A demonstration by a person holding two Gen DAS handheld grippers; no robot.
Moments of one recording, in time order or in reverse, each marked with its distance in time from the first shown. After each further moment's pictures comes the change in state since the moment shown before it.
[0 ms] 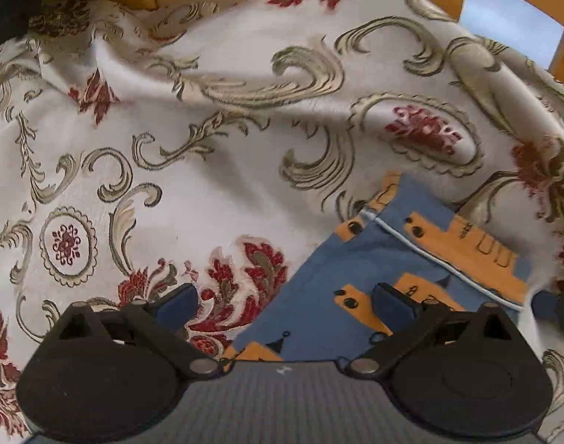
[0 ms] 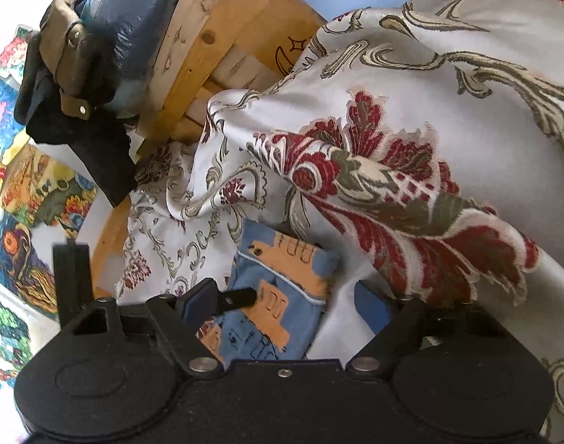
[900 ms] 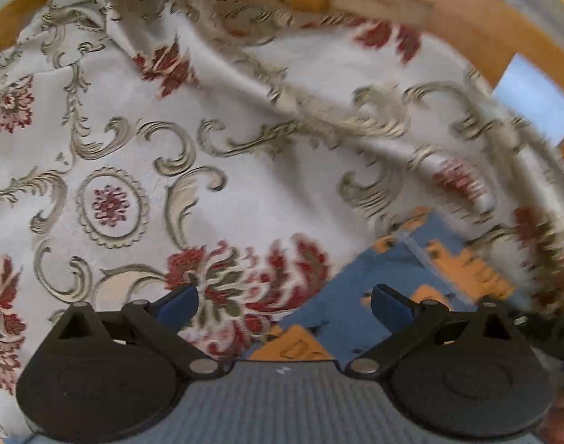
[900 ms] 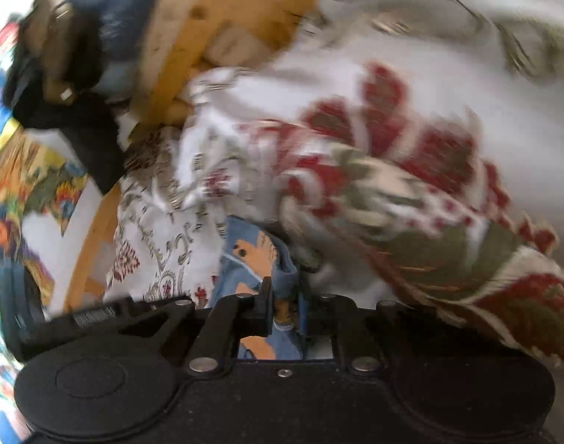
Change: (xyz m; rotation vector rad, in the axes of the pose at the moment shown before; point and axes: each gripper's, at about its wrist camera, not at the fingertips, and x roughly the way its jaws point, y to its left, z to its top) left arm -0.039 0.054 -0.005 -0.210 -0.029 -0.105; right arm 0.037 0.007 0.008 -0.070 0.046 -0.017
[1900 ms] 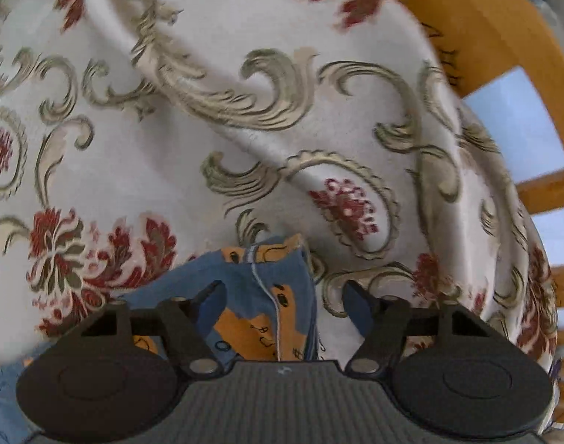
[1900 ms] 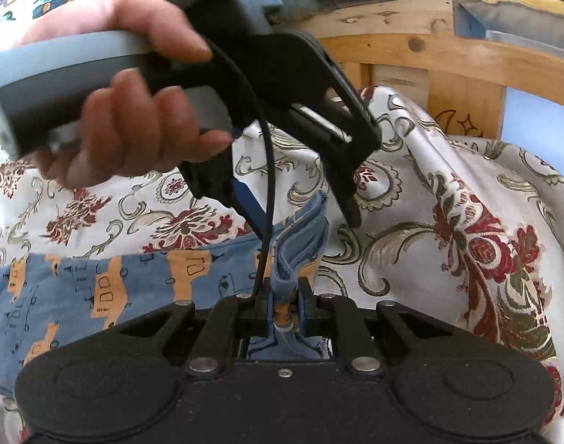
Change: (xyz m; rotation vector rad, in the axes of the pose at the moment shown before) left arm 0.045 -0.064 0.052 -0.231 0.319 -0.144; right arm -0.001 0.086 -0.064 -0.795 -0.032 -0.142
